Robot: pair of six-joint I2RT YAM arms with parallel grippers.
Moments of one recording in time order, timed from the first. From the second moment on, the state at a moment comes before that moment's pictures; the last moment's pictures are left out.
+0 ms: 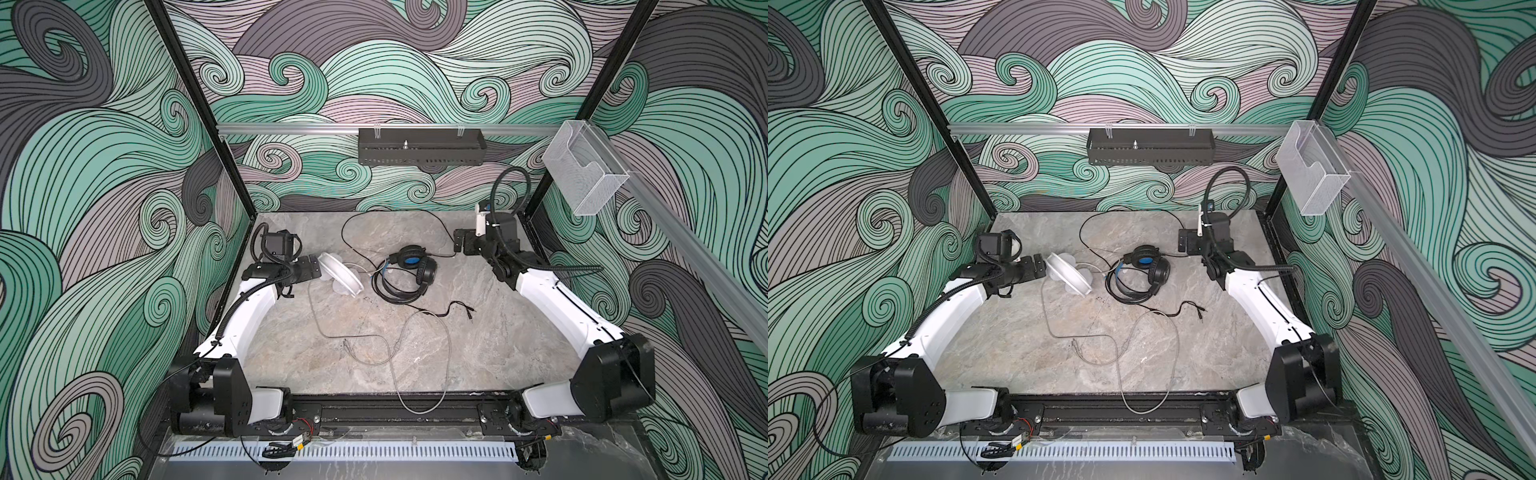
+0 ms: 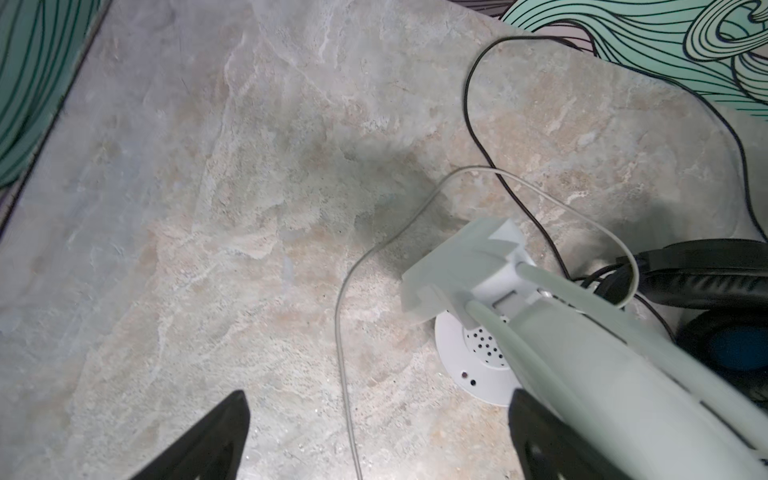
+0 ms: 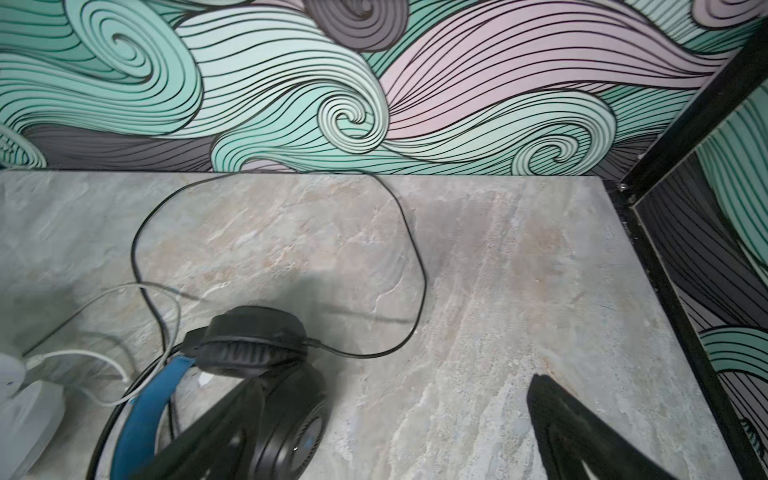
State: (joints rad) left arm -0.05 1.31 1.02 -0.64 0.03 -0.33; right arm 0.30 1.45 1.20 -0.31 0.16 0.11
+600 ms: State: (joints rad) left arm -0.02 1.12 0.87 -0.96 0.12 -0.54; right arm 0.51 1.49 1.36 -0.68 0.09 0.16
